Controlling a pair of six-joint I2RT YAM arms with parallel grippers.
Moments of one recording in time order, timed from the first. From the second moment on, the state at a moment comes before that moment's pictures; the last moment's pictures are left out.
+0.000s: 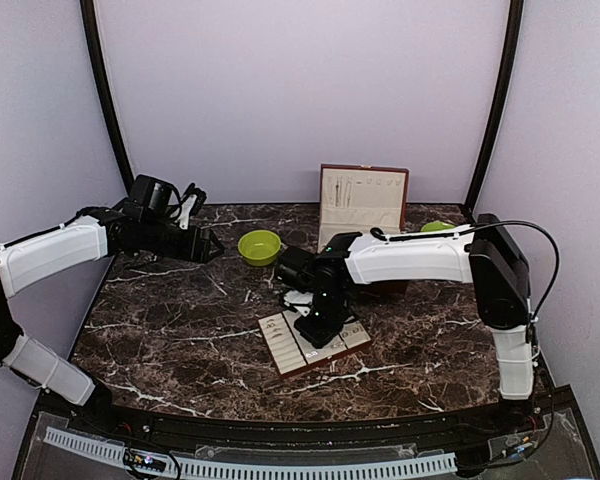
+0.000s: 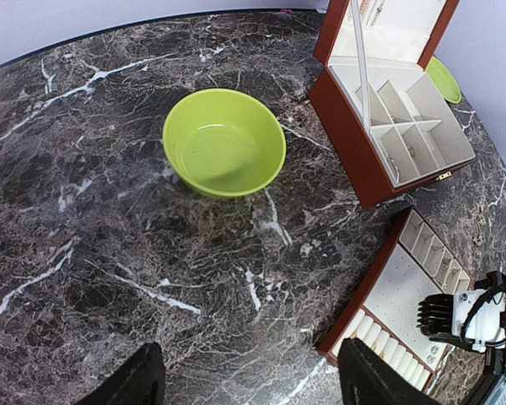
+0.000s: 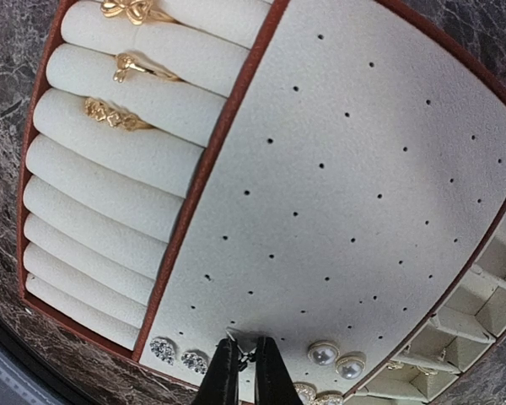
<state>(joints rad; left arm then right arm) -0.42 1.39 1.06 -0.43 0.21 -0.18 1.06 2.10 1.65 -1.00 -0.05 0.22</state>
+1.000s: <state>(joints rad) -0.42 1.39 1.06 -0.43 0.21 -0.18 1.06 2.12 1.67 -1.02 -0.02 0.32</state>
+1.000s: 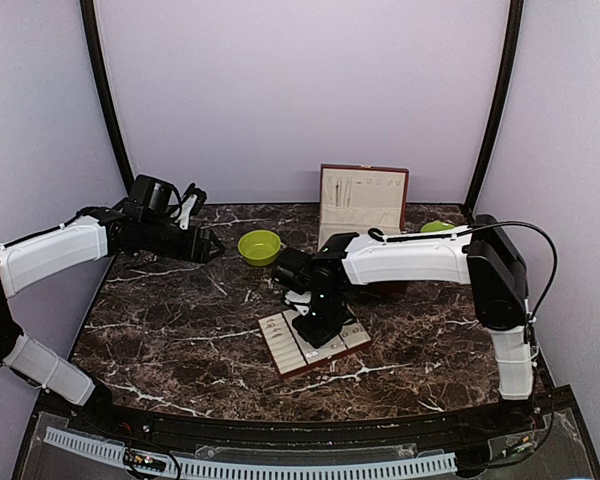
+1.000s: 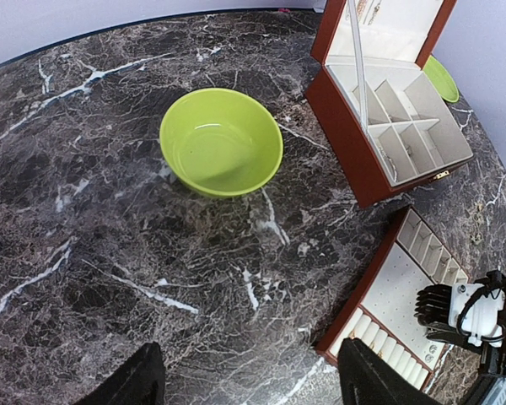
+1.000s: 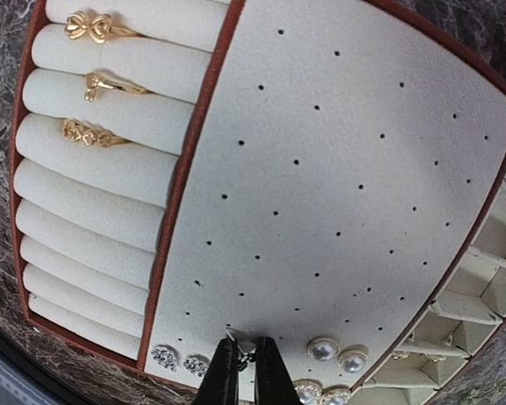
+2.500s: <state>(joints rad) -0.42 1.41 1.03 -0.40 0.32 -0.20 1.08 2.18 1.78 -1.08 0.13 0.34</state>
